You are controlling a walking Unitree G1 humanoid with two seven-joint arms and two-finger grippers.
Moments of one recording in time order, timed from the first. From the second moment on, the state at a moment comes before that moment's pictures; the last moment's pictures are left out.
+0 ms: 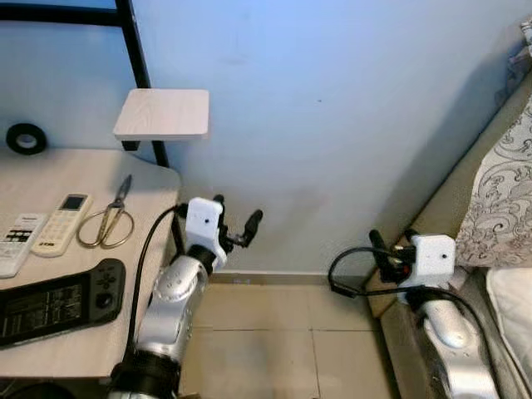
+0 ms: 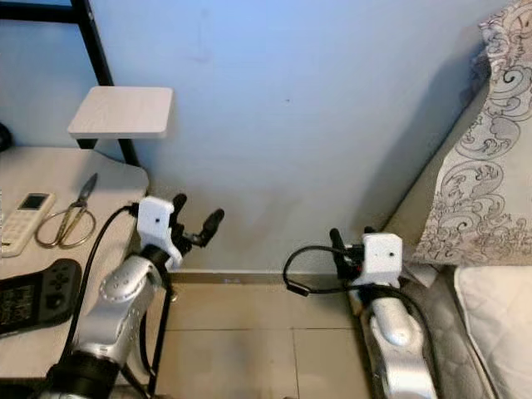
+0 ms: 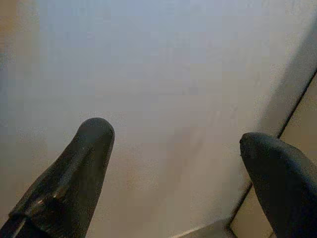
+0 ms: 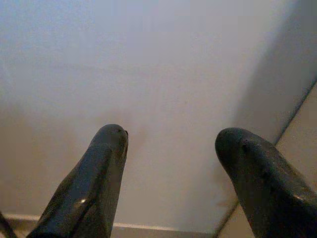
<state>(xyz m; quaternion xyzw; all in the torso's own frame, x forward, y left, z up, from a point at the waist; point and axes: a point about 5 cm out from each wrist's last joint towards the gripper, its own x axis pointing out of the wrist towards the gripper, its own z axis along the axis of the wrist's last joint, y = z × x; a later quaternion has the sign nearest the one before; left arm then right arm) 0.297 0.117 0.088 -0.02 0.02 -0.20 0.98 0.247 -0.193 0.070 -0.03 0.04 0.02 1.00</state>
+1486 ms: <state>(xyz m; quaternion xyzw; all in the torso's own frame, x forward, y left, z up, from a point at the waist) 0.297 0.112 0.070 -0.05 0.06 -0.26 0.96 0.236 -0.203 0.051 0.00 0.07 -0.02 1.00</state>
